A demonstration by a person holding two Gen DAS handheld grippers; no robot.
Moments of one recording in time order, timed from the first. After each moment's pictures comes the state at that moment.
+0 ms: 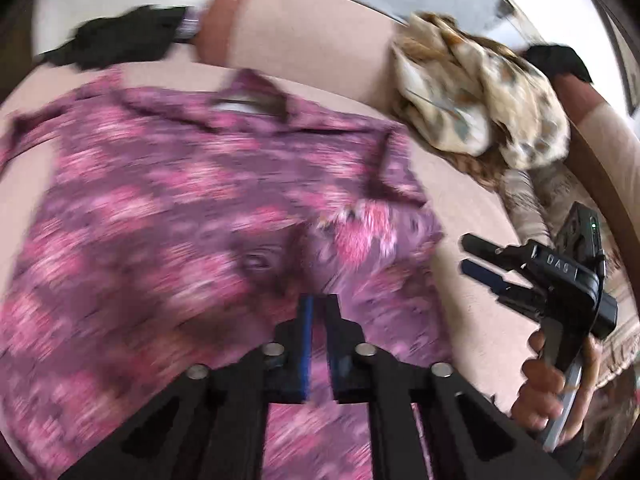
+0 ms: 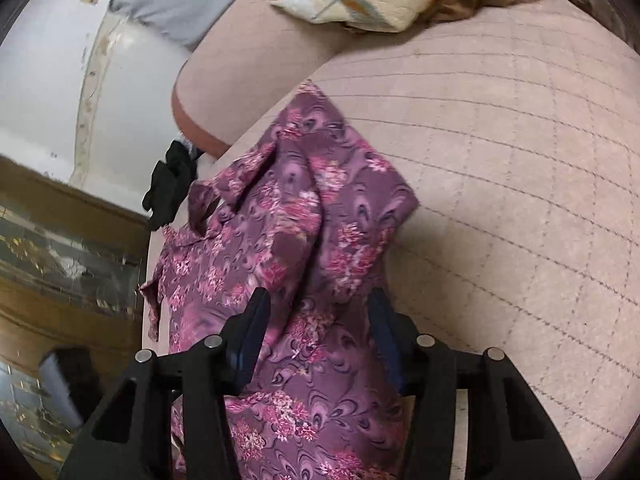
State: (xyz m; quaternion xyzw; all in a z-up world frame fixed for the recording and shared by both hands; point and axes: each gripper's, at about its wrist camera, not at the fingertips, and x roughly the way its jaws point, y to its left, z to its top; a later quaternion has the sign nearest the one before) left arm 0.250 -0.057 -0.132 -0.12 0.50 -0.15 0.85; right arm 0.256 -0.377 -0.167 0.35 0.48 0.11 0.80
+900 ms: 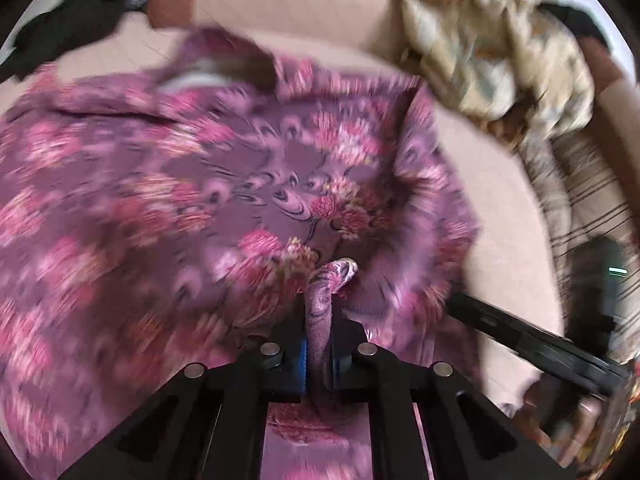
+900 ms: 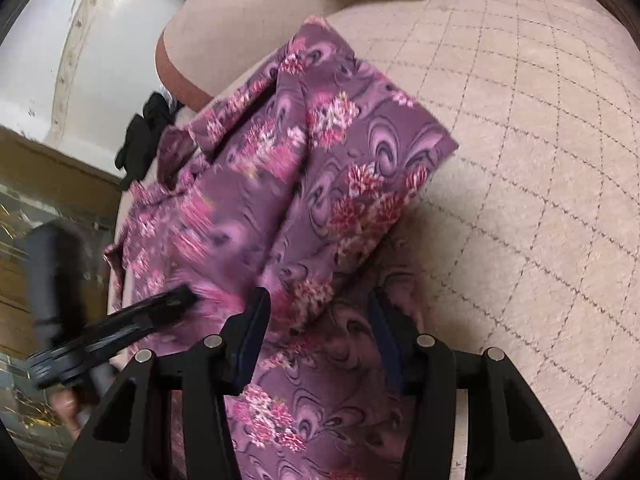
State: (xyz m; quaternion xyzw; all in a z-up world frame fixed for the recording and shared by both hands) left arm 0.327 -0.091 -0.153 -0.08 0.57 -0.21 0.80; right arm 0.270 -0.335 -0.205 0.30 0.53 0.10 0.79
